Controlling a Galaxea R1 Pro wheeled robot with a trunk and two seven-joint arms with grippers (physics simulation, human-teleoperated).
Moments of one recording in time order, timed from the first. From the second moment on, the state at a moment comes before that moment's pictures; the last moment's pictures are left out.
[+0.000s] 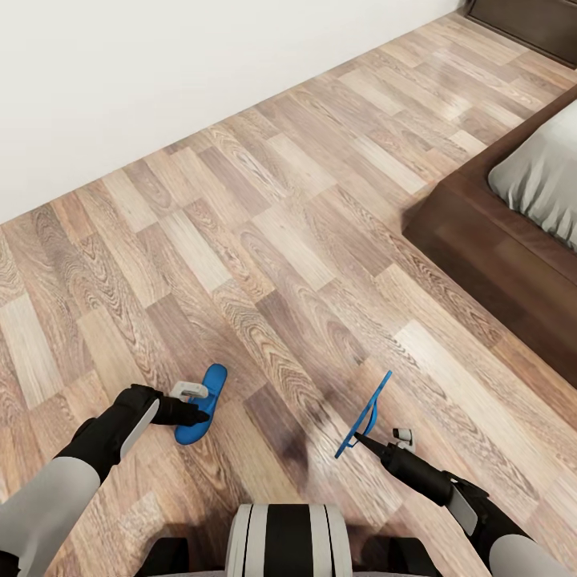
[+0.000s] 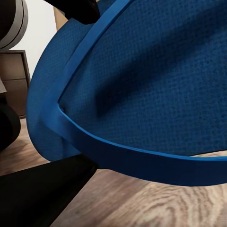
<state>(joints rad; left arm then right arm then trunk) -0.77 0.24 -0.31 -0.78 0.19 0.80 -0.30 -0.59 -0.17 -0.10 -0.38 -0.48 0.22 1.43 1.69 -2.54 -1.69</state>
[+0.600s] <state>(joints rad) -0.77 0.25 -0.31 -0.78 0.19 0.80 -0.30 -0.59 -0.17 -0.10 -0.38 -0.48 0.22 1.43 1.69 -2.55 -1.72</state>
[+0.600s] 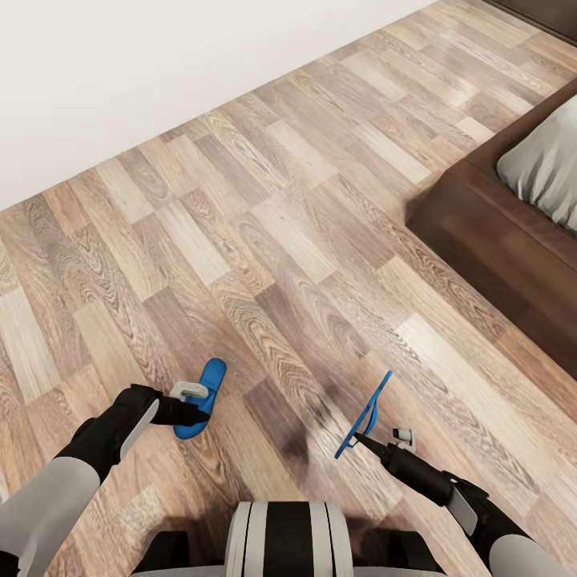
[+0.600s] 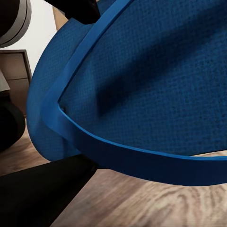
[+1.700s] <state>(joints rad) -0.77 0.25 -0.31 -0.78 0.19 0.80 -0.30 -0.59 -0.17 -0.09 -0.38 -0.48 0.22 1.43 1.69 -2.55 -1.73</state>
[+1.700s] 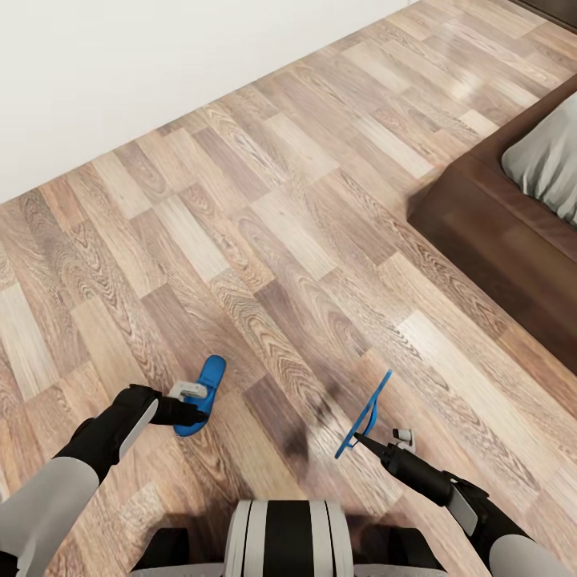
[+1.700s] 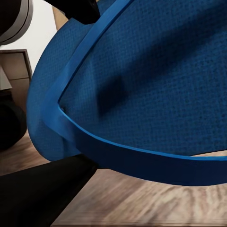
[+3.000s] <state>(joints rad) -0.77 0.25 -0.31 -0.79 0.20 0.80 -0.28 -0.59 -0.18 -0.10 -0.36 -0.48 0.22 1.43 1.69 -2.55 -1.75</state>
